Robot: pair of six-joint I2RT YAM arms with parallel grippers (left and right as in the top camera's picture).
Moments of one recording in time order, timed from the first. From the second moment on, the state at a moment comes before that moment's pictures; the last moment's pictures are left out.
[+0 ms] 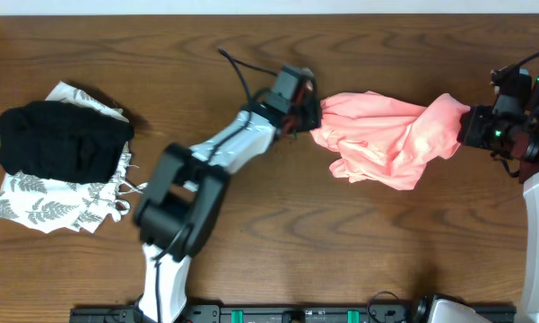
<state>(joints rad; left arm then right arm) -0.53 2.08 1.44 -0.22 0.28 -0.60 -0.28 1.34 1.28 -0.89 -0.28 0.01</state>
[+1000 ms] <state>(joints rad) -0.62 2.17 1.49 -0.28 0.30 -0.70 -0.28 1.34 1.28 -0.98 -0.28 0.01</state>
